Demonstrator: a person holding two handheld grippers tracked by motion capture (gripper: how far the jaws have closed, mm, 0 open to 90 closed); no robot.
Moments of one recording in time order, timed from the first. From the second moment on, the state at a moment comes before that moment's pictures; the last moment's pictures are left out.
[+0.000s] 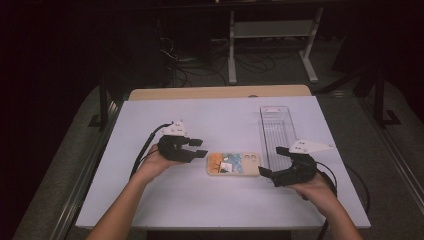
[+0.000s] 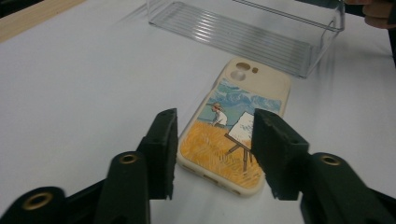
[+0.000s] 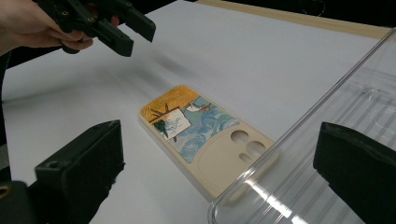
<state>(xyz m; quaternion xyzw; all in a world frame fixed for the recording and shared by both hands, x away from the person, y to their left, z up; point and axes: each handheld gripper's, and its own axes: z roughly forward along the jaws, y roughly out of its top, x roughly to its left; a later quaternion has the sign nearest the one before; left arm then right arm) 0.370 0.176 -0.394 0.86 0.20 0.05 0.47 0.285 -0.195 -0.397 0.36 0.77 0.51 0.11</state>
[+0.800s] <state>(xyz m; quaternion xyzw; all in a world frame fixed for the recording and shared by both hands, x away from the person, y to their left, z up) 0.397 0.148 -0.415 0.88 0.20 0.06 0.43 0.283 -0.196 -0.396 0.36 0.77 0.51 0.11</state>
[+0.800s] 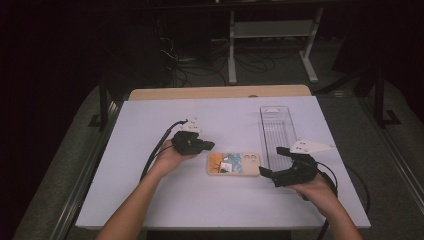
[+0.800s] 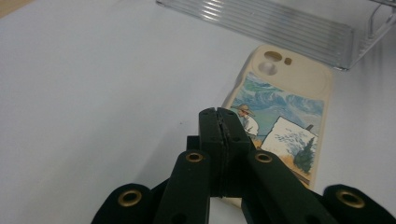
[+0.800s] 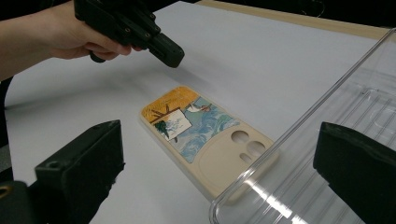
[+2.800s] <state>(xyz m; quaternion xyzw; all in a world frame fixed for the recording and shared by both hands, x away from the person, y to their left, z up) 0.364 0.139 -0.448 0.91 0.18 0.02 0.38 0.283 -0.195 -0.396 0.36 0.77 0.51 0.11</state>
